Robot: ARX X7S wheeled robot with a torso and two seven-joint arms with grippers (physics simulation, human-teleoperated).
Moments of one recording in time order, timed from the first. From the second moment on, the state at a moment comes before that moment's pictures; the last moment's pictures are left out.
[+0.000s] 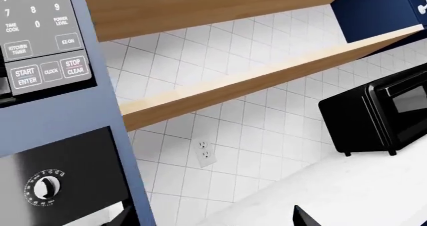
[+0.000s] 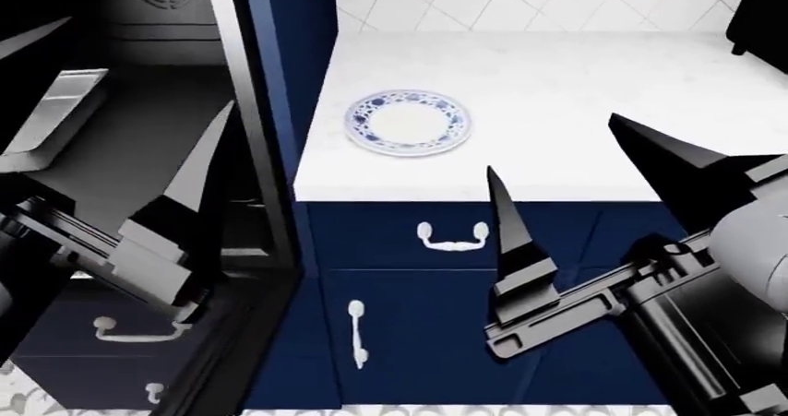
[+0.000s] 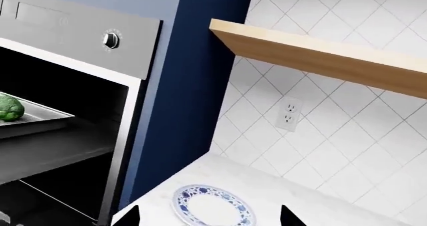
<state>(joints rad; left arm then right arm) -0.59 -0.97 -0.16 1.01 -1.26 -0.70 -0.38 0.91 0.60 0.15 -1.02 1.98 1.31 1.16</state>
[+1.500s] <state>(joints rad) -0.51 -1.00 -0.12 1.02 -1.15 -0.61 -0.35 1.04 0.71 -0.15 -0.98 2.04 1.34 1.28</state>
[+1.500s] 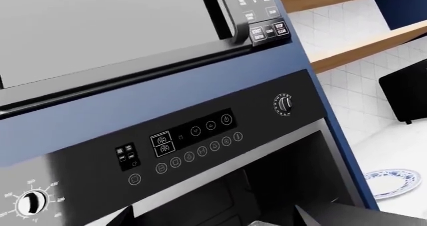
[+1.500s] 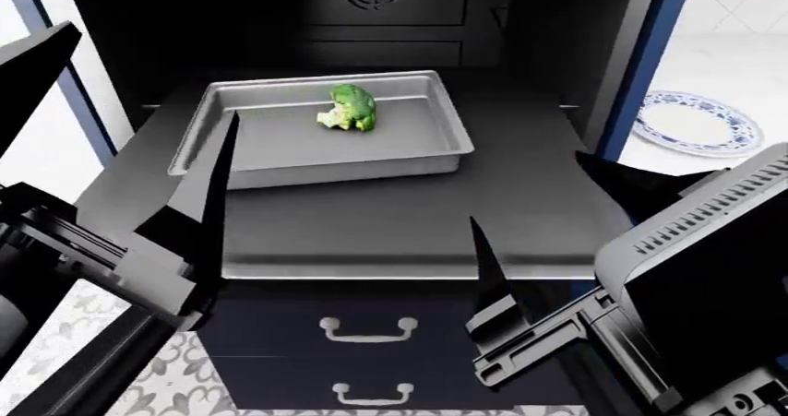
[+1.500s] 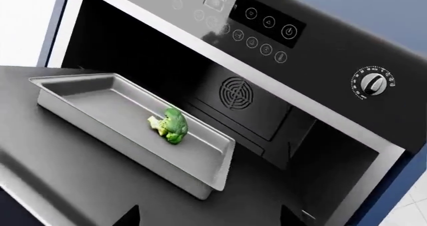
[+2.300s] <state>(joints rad) -0.50 -1.02 -0.09 1.02 -1.11 -0.56 -0.37 1.02 0.70 -0.07 -1.00 2.02 1.31 1.23</state>
